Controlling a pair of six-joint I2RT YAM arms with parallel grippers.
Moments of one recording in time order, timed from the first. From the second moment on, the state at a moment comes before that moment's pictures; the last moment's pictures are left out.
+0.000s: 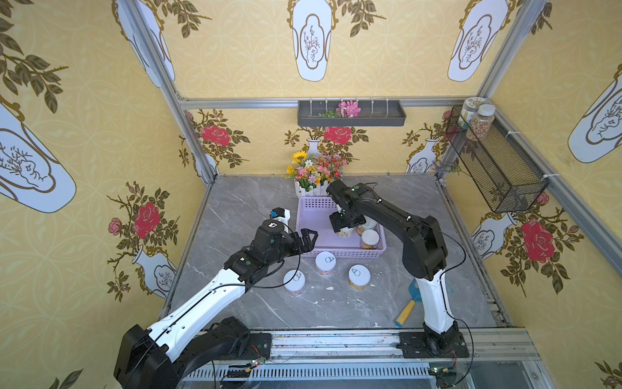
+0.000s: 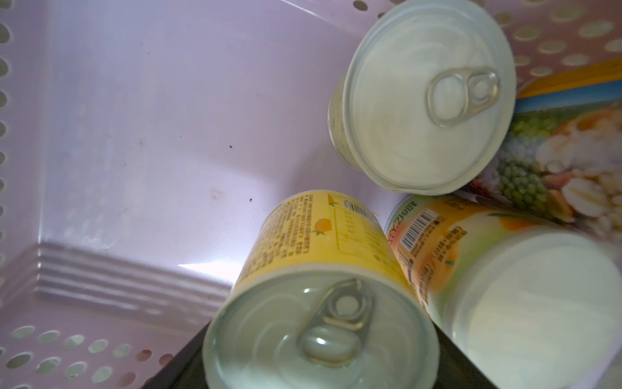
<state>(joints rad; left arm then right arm) -0.61 1.03 0.74 -0.26 0.11 -0.75 0.59 2.16 1.91 -1.11 0.14 0.28</state>
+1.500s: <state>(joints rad) -0.61 1.08 0.73 -0.32 0.14 -0.75 0.58 2.25 1.95 -1.11 0.21 0.28</state>
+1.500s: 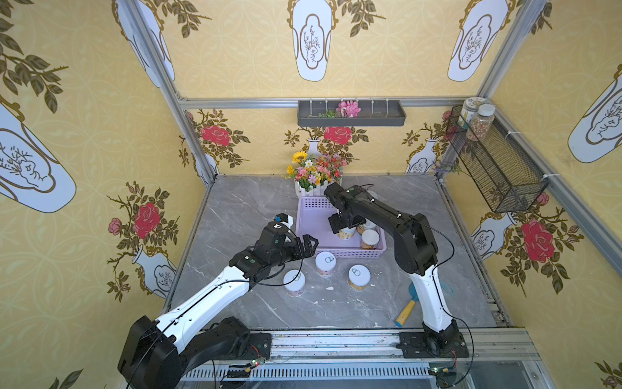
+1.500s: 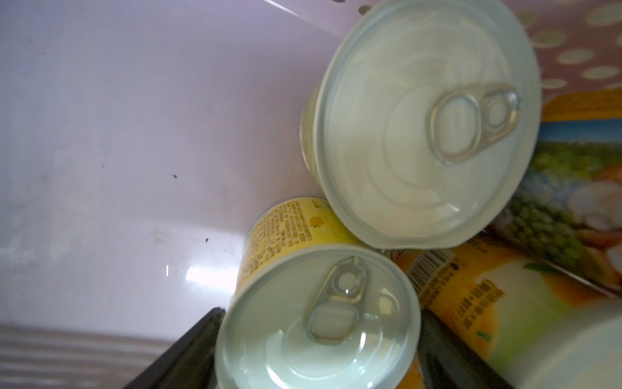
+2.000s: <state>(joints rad) -0.69 1.13 0.83 -0.49 0.03 -0.70 0.63 1.94 1.72 -1.06 0.13 0.29</state>
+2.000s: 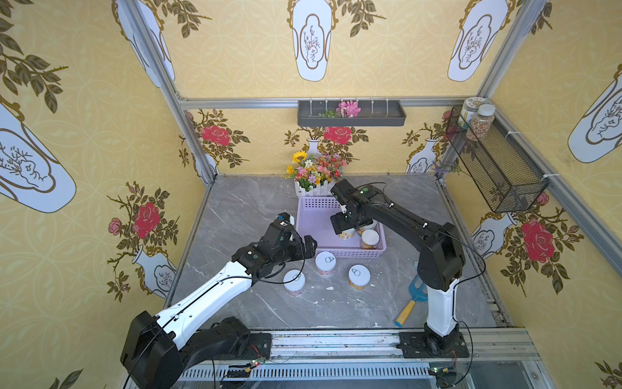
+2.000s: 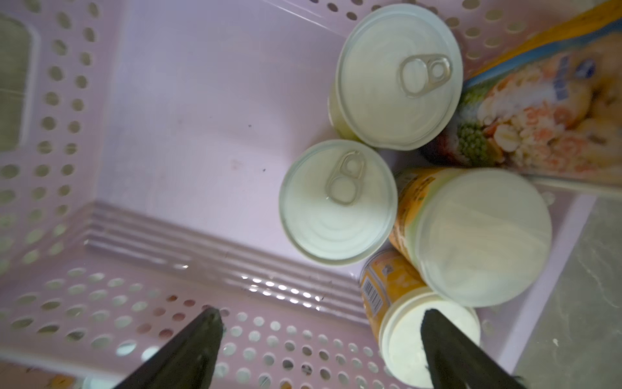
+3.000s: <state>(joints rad) -1.00 1.05 0.61 -0.31 0.01 -0.85 0.84 1.53 1.15 -1.01 0.08 0.55</state>
